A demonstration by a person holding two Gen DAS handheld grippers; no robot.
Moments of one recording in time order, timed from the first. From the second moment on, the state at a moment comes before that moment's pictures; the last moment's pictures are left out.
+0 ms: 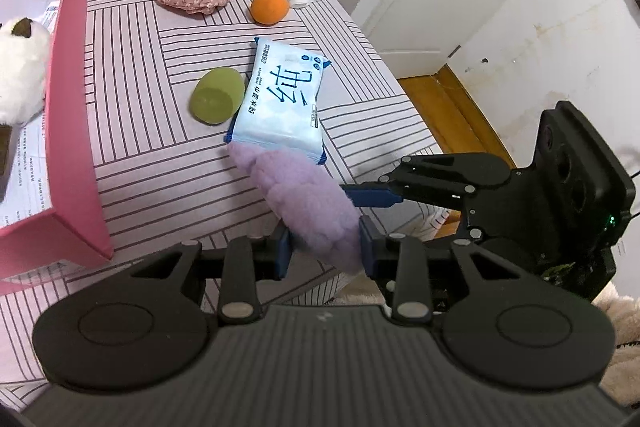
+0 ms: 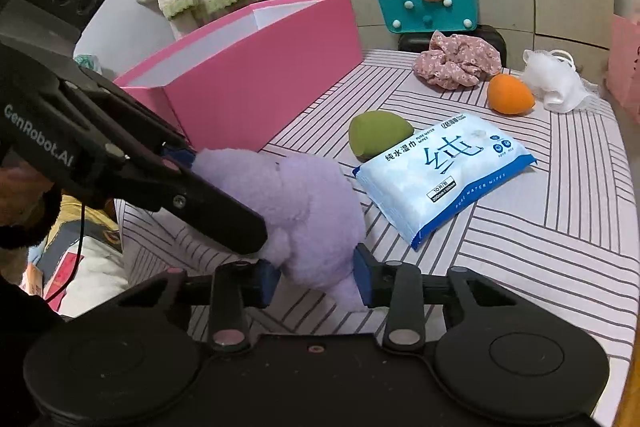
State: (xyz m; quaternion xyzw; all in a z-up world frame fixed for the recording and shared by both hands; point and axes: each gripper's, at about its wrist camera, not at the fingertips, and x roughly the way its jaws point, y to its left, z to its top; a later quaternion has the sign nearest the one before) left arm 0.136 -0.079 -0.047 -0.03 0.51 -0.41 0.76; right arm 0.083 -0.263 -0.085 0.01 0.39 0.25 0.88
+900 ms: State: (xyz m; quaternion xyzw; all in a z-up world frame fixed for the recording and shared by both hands) left arm 0.090 0.009 0.025 -0.03 0.47 -0.39 0.79; right arm 0.057 -0.158 0.009 -0.17 0.36 0.28 0.87
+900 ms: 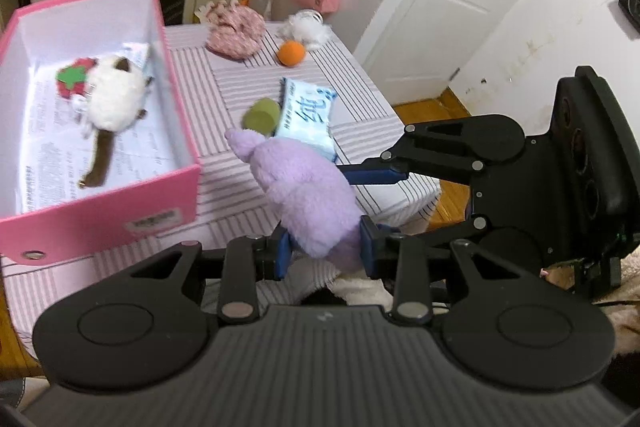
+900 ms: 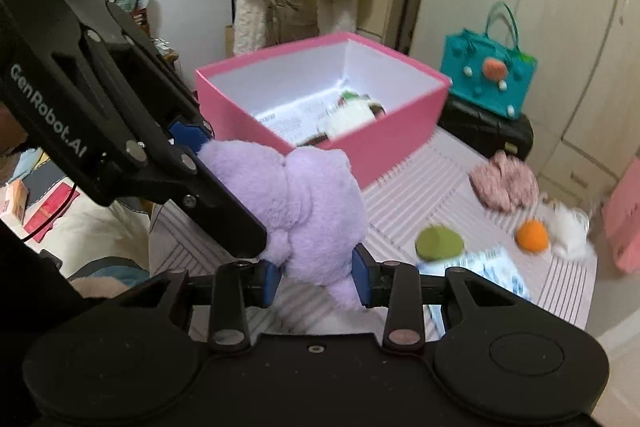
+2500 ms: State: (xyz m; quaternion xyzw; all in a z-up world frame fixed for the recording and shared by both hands) left arm 0.319 0.133 -0.001 -0.15 0.45 -0.29 0.83; right arm 0.314 -0.026 0.000 -0.35 0.32 0.35 0.81
